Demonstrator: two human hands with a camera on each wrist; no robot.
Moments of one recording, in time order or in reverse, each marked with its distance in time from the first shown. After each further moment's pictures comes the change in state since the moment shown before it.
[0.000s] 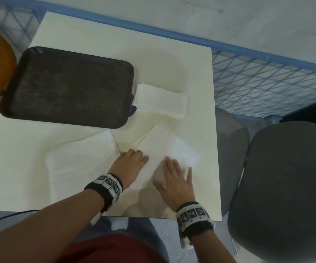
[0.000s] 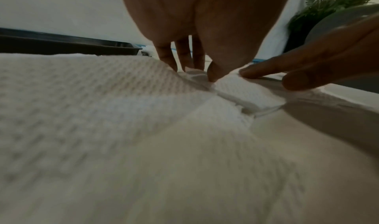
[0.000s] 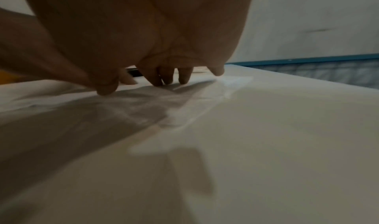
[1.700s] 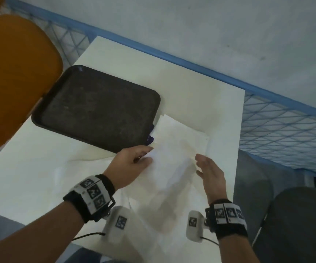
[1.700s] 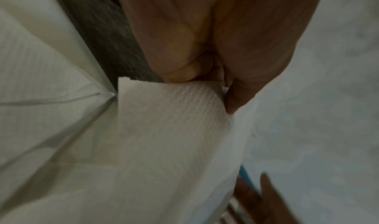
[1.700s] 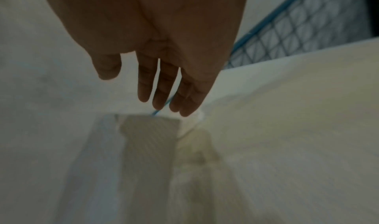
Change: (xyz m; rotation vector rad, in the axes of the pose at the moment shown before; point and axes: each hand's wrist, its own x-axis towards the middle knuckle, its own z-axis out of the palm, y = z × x) left_hand 0.030 -0.033 -0.117 -1.138 0.374 -0.420; right_hand 0.121 0.043 -0.140 1.184 0.260 0.155
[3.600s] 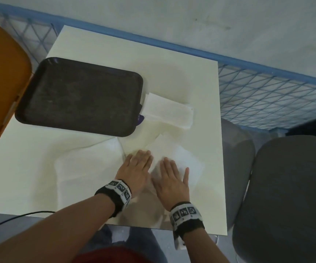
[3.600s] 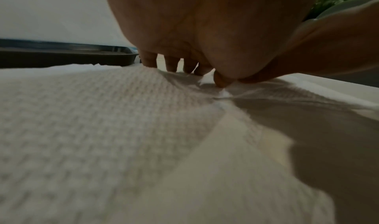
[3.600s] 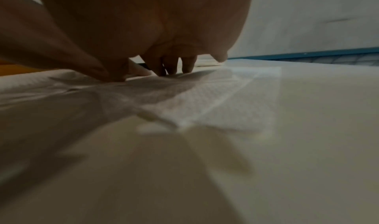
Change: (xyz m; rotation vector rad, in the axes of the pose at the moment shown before) left_hand -0.047 -0.111 0.063 1.266 -0.328 0.274; right_hand -0.119 0.100 0.087 -1.196 -0.199 -0.180
